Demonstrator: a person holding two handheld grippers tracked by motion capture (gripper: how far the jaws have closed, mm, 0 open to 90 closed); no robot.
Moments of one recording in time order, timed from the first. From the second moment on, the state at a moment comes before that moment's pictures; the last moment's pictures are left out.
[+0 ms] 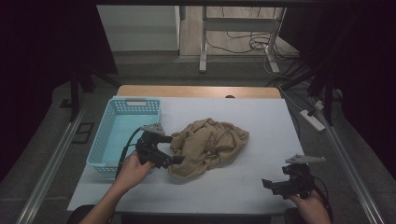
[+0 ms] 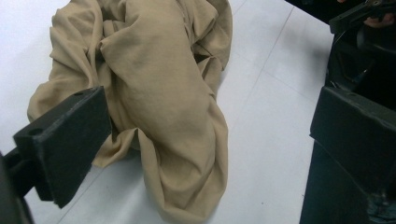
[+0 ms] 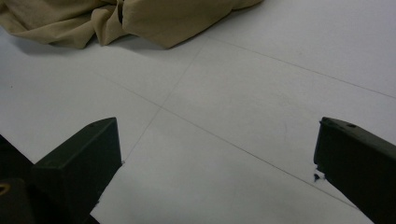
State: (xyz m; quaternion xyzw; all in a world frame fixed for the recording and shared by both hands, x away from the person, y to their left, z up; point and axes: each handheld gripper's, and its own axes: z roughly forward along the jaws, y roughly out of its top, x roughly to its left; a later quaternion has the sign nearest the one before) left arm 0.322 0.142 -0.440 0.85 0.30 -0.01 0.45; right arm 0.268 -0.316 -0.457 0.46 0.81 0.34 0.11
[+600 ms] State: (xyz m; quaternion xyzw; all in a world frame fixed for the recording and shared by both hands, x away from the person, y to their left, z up) left arm 0.312 0.155 -0.440 0.84 0.31 -0.01 0.45; right arm 0.268 -0.316 -0.457 0.46 0.81 0.34 0.11
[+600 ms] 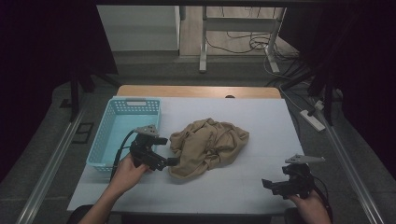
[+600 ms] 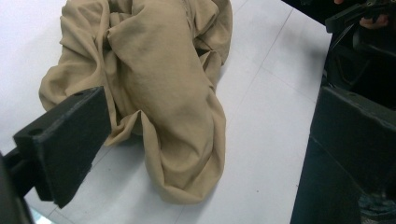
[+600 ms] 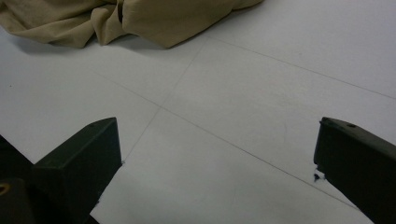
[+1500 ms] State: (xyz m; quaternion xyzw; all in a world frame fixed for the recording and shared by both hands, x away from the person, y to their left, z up) left arm 0.297 0.186 -0.442 0.82 0.34 0.00 0.46; right arm 0.268 -0.315 -0.457 0.46 0.81 0.33 0.11
